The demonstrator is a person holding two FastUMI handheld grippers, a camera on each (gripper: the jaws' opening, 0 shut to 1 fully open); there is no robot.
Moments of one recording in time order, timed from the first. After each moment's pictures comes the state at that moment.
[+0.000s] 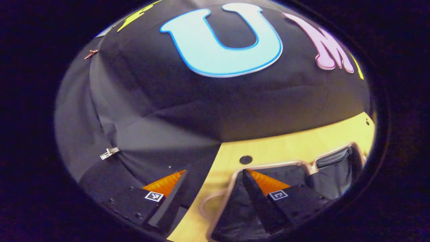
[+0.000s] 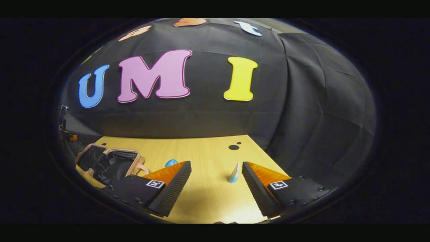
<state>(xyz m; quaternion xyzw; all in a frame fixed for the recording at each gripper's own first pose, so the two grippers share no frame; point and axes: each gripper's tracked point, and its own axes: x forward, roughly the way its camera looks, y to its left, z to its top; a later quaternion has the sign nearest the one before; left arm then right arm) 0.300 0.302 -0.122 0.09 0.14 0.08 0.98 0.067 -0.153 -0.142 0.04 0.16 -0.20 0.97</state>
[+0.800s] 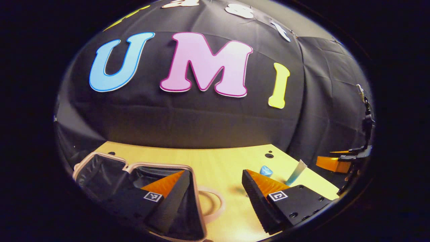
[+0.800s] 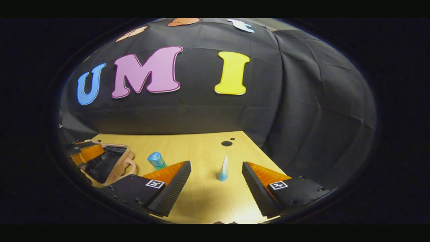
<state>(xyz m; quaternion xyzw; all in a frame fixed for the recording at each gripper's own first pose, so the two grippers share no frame) 0.179 -0.149 -0.167 -0.04 0.10 -0.22 0.97 0.060 -0.186 -0.197 0.04 0.17 -0.20 0.96</state>
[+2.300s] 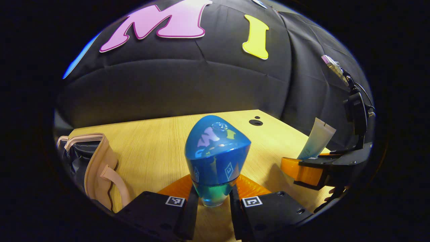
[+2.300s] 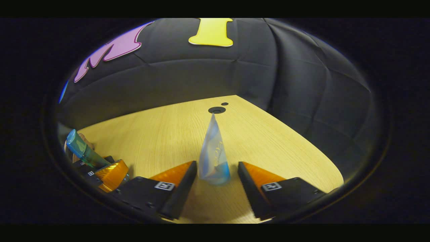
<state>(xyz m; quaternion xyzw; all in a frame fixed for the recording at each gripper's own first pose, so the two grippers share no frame) 0.252 -0.306 -0.309 0.02 0.18 -0.25 0.95 0.141 -0.241 -0.370 0.12 0.28 -0.25 0.92</state>
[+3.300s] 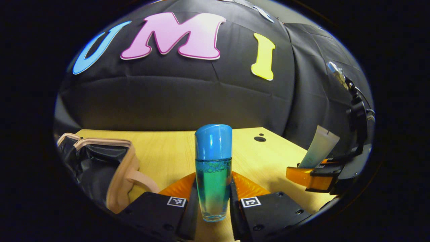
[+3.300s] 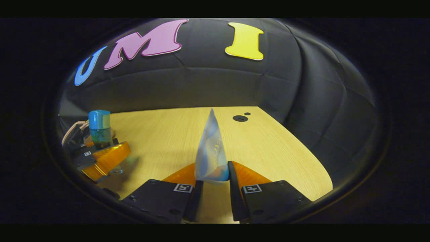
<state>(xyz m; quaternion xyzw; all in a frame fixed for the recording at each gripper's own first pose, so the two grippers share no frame) 0.229 -0.243 -0.255 -0.03 0.10 -0.22 0.97 0.128 -0.185 -0.323 0.05 0.24 -0.16 0.96</state>
